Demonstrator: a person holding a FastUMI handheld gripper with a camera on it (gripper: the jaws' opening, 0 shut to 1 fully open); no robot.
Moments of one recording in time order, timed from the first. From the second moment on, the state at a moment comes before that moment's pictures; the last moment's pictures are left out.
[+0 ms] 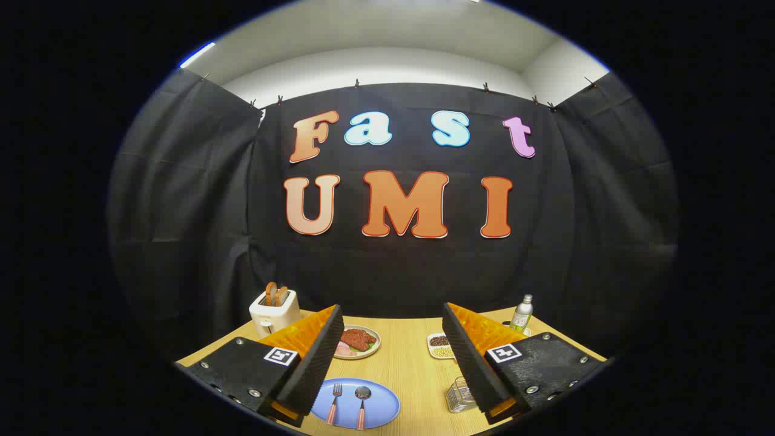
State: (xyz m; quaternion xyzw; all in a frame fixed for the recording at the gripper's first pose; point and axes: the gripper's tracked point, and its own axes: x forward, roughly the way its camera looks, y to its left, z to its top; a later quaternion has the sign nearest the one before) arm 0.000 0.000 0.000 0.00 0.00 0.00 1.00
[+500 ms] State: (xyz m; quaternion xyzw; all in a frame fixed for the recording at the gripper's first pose) arm 0.005 0.009 -0.012 -0.01 0.01 0.01 1.00
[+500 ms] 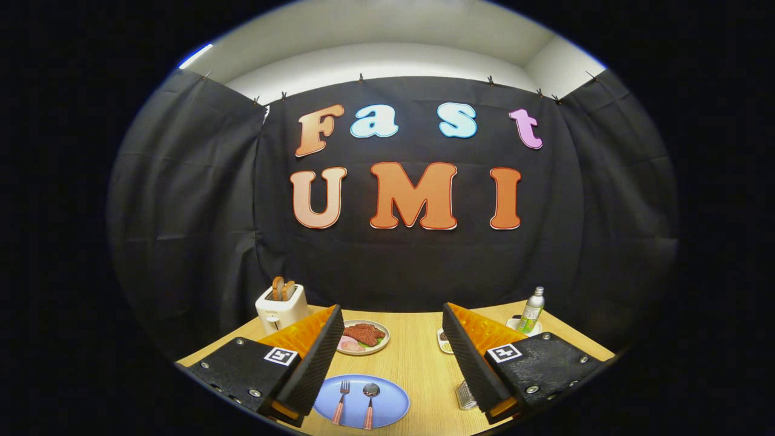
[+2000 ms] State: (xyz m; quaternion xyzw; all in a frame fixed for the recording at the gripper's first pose) arm 0.011 0.046 -0.314 -0.02 0.31 0.04 0.95
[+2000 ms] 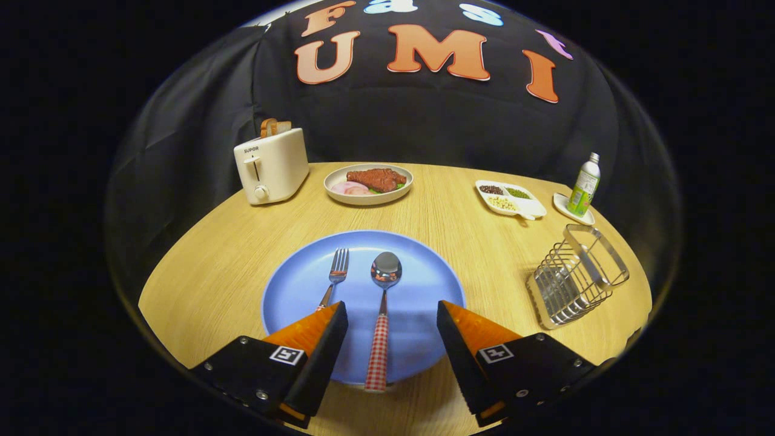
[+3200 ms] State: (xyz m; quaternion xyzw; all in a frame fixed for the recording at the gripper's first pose) arm 0.007 -0.029 -0.225 -0.02 0.34 0.05 0.94
